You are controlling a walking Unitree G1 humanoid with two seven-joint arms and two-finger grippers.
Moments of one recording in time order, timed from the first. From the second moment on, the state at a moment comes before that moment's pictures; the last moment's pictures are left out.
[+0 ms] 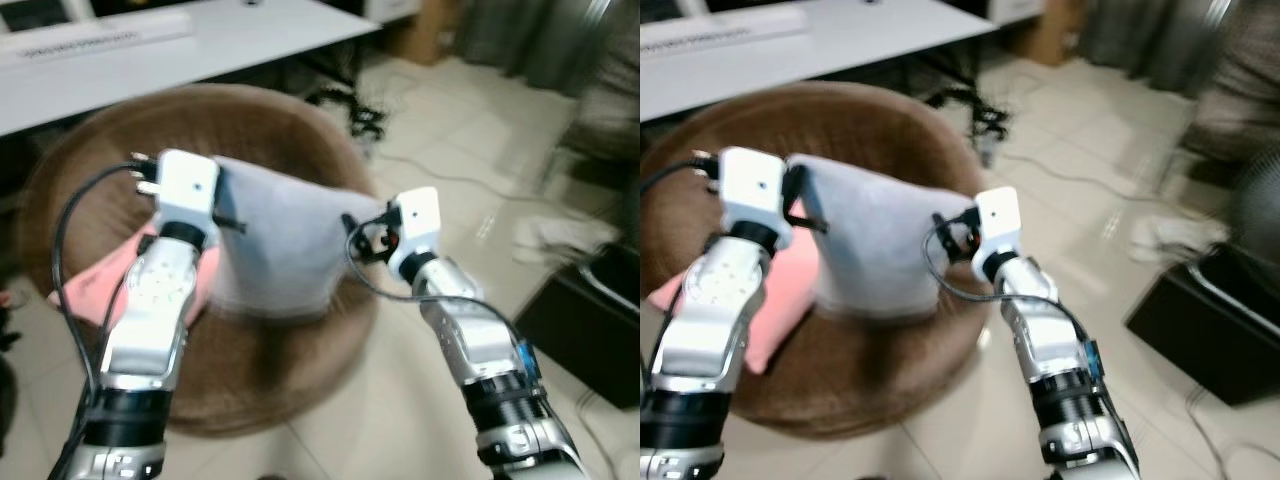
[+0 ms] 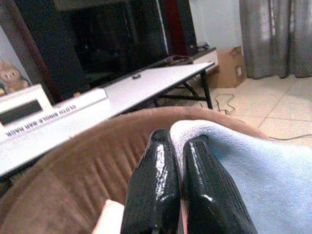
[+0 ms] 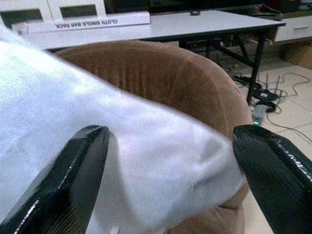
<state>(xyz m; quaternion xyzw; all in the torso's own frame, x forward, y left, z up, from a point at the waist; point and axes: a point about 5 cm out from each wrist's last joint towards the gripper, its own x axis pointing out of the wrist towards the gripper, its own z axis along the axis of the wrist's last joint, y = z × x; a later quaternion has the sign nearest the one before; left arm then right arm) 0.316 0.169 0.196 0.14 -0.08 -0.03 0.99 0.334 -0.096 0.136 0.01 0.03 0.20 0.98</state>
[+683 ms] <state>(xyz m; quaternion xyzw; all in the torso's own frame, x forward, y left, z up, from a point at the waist) 0.317 0.148 0.186 0.12 -0.07 -0.06 0.99 0.334 -0.119 0.123 0.00 0.05 0.17 0.98</state>
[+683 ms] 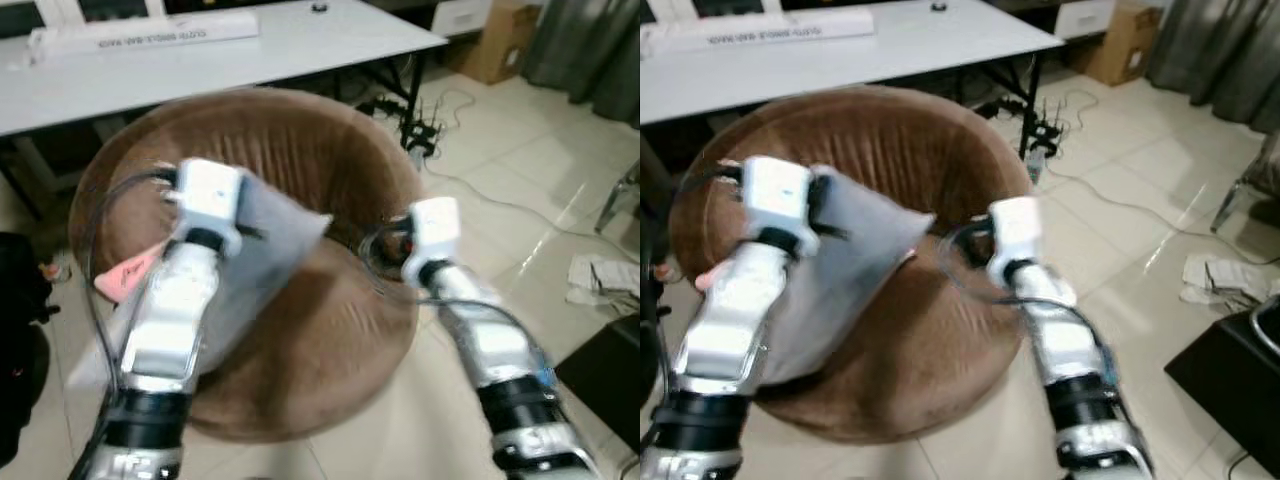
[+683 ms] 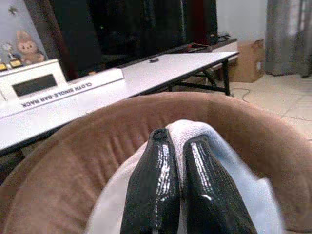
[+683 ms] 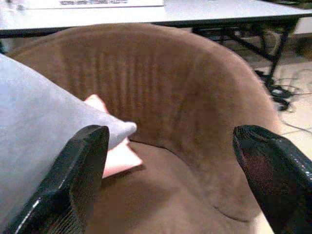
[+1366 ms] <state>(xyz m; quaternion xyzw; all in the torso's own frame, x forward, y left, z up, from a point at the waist) 0.322 0.124 0.181 0.09 -0.06 -0.18 0.98 0.325 -0.119 0.128 -0.02 0.04 0.20 0.98</state>
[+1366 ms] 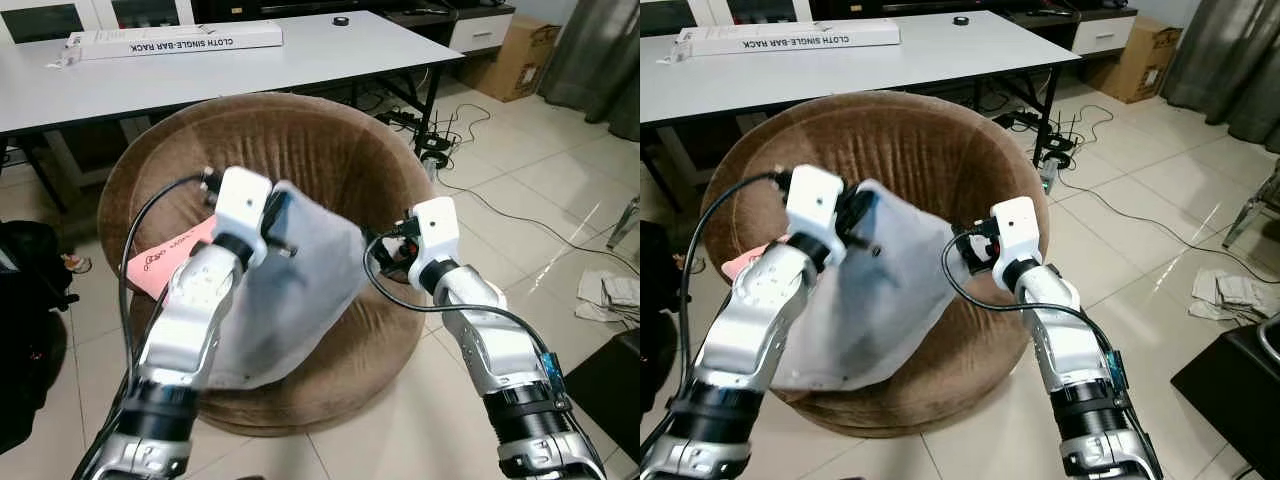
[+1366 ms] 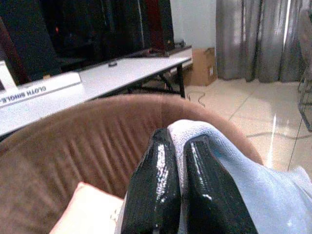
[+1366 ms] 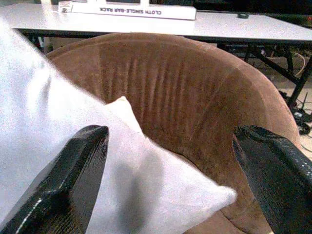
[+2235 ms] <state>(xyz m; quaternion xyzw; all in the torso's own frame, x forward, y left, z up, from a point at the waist) 0.322 0.126 0.178 0.08 -0.07 -0.15 0.98 0.321 -0.120 0.126 -0.01 0.05 0.19 0.98</state>
